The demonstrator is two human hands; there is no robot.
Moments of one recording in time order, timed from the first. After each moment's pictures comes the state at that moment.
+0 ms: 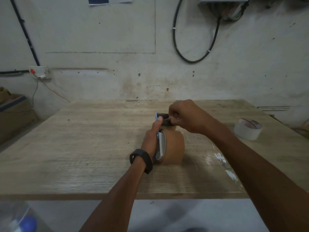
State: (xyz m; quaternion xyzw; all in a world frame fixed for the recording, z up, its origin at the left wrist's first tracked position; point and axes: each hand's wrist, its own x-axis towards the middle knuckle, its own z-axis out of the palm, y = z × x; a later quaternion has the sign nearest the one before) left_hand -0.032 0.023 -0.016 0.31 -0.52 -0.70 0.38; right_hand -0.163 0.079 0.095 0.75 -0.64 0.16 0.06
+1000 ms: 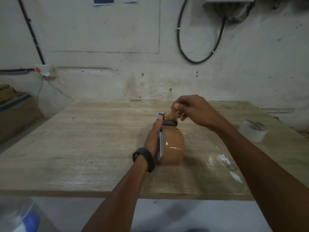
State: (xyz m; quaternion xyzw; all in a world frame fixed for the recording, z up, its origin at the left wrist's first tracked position) left_hand -0.028 0.017 -0.019 0.27 -0.49 -0.74 0.37; right_hand -0.173 0.077 0.099 0.68 -0.63 0.37 -0.09
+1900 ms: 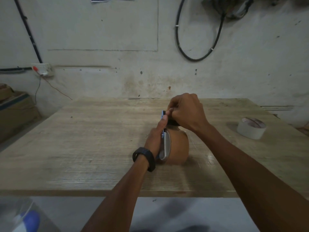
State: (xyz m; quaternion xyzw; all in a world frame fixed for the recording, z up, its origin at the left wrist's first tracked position) left_hand -0.032 0.030 -0.014 0.33 -0.55 -0.67 0.38; right_hand -0.143 0.066 0.086 0.63 -0.68 0.36 0.06
